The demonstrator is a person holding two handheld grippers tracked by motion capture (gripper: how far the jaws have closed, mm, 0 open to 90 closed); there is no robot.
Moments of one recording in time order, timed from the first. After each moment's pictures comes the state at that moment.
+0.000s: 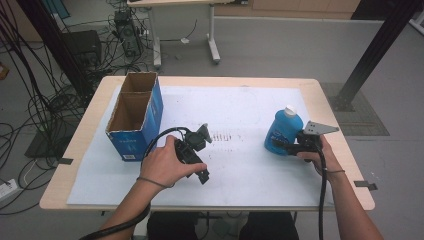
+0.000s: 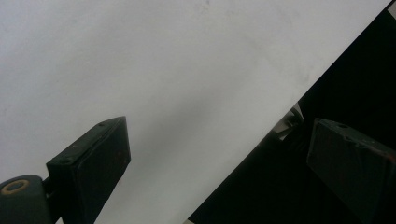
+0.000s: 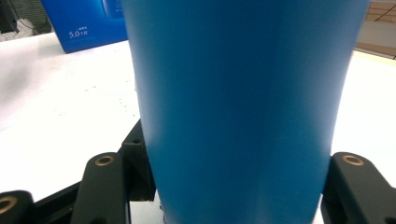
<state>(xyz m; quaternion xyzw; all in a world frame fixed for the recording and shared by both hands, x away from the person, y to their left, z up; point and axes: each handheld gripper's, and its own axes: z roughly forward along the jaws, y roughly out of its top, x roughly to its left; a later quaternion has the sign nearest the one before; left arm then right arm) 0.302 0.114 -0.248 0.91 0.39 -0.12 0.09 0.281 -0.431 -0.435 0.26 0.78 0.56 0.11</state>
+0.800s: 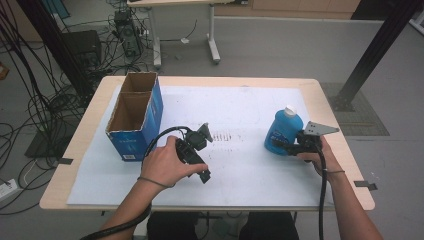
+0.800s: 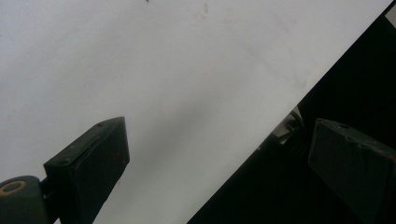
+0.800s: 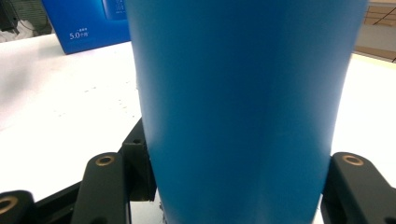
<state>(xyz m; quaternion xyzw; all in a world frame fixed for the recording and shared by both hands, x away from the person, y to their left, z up) 0.300 0.113 -0.245 0.91 0.38 -0.11 0.09 0.280 -0.431 -0.437 0.26 0.78 0.56 0.11</state>
